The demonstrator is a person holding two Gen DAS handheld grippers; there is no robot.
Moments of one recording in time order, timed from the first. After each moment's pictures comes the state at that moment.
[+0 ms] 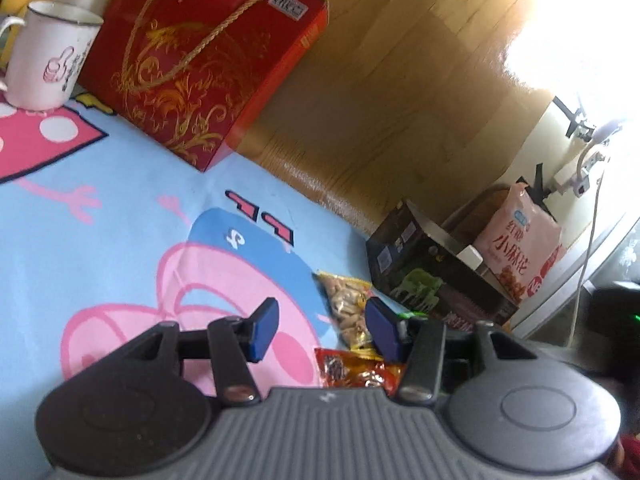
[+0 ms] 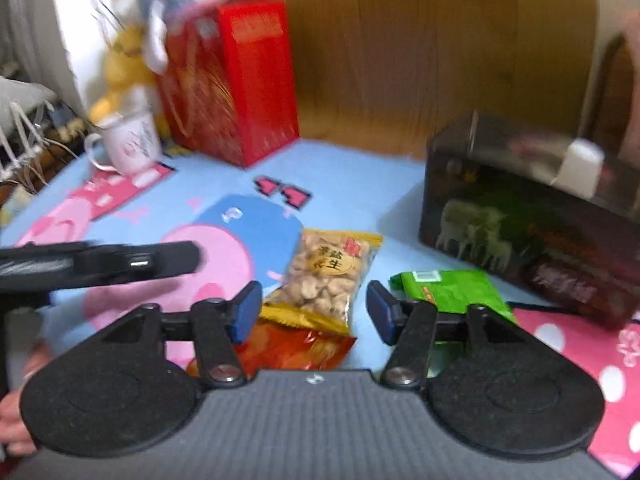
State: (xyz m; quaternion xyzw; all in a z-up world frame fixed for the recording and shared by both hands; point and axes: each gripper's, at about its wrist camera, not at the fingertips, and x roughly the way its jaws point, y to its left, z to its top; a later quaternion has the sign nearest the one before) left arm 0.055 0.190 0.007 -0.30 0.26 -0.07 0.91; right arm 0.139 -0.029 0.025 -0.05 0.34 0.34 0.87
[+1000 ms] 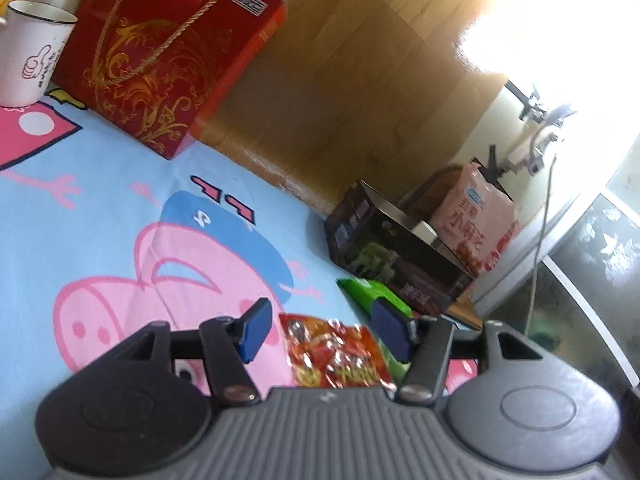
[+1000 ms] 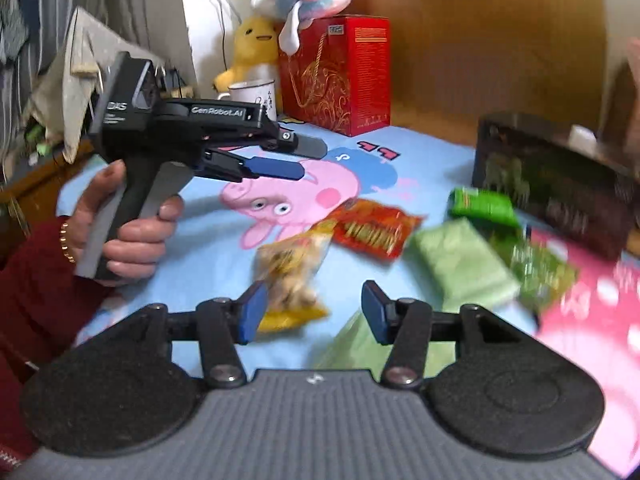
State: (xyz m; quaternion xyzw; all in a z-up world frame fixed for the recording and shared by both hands) left arm 0.032 0.186 0.007 -0.30 0.26 -0.14 0.91; right arm -0.002 -0.119 0.026 -0.08 0.28 0.45 0.84
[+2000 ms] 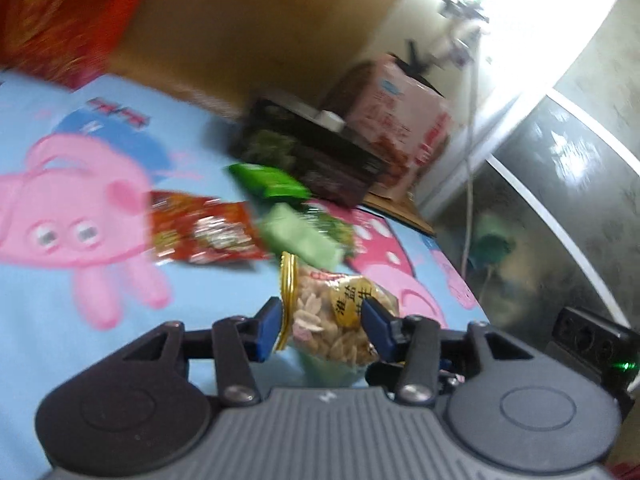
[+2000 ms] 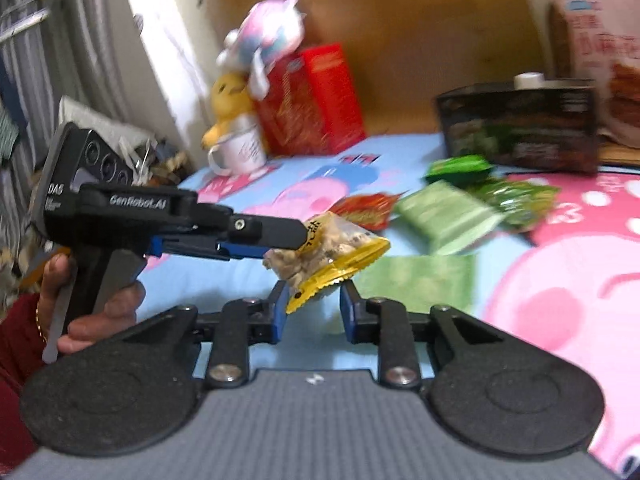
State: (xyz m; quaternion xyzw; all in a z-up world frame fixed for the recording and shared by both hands) left arm -0.003 0.091 0.021 -0.23 0.34 -0.24 0.88; right arm -0.017 -0.165 0.008 0.07 0.27 0.43 0.86
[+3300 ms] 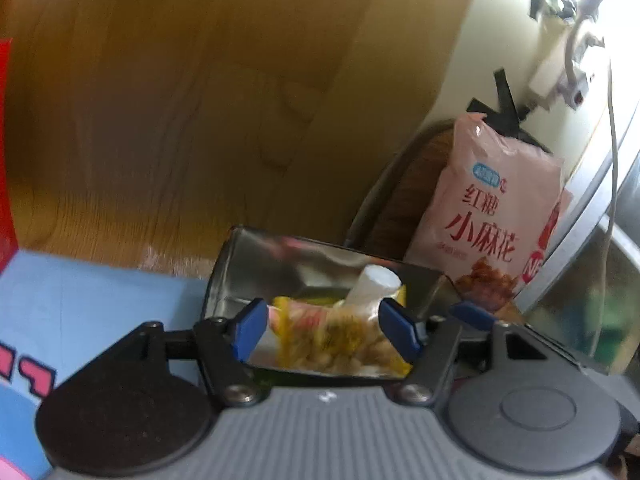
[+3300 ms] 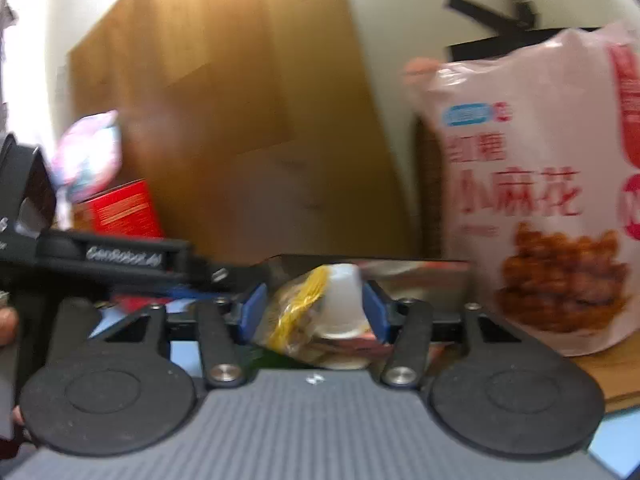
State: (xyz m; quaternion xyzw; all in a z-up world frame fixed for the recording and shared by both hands) left arm 0.245 0.041 0.059 -0.17 0.31 -0.13 0.92; right arm 0.218 -0.194 0.049 0.08 0.17 0.30 0.94
